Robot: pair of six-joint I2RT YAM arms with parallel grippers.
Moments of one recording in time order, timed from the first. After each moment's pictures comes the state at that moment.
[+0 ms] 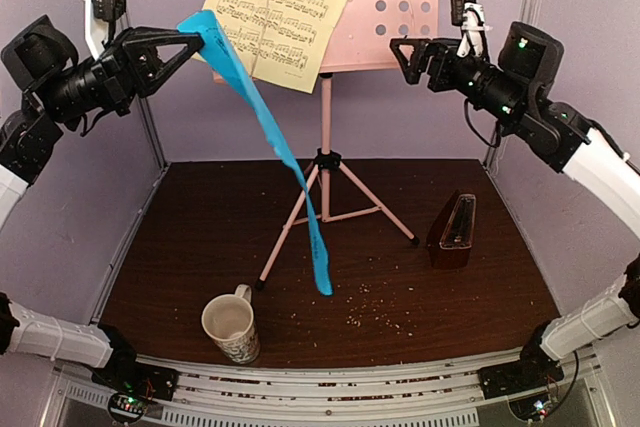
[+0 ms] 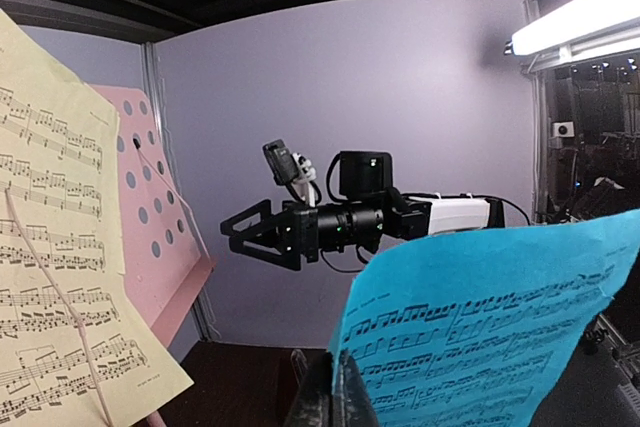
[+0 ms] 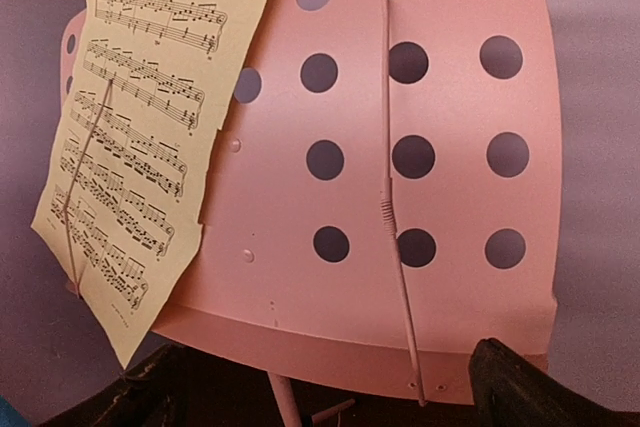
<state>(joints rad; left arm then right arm) -0.62 1.12 1.59 -0.15 0.82 -0.11 0.70 1.33 1.57 -0.08 0.15 0.07</state>
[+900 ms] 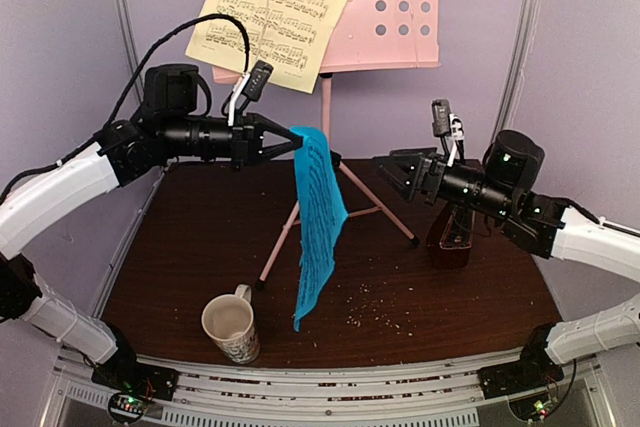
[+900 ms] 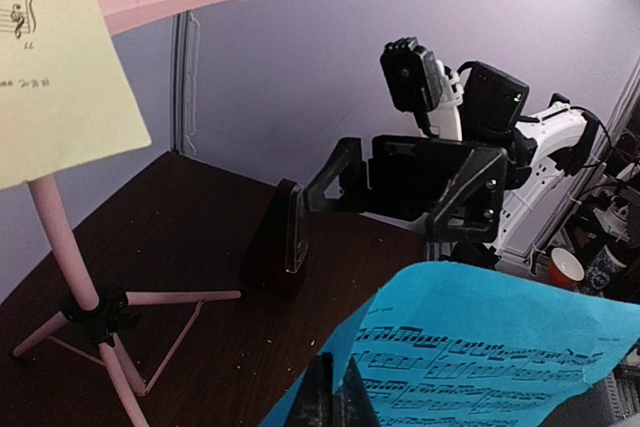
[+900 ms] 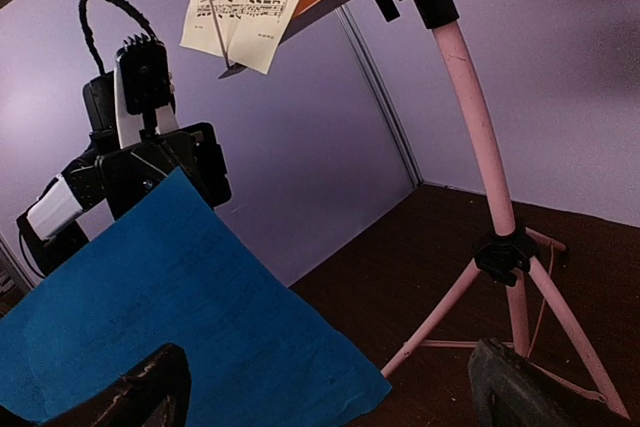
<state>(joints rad) -0.73 1.38 1.43 -0.26 0.66 -0.08 0.75 1.11 0.88 0.27 -0.29 0.45</state>
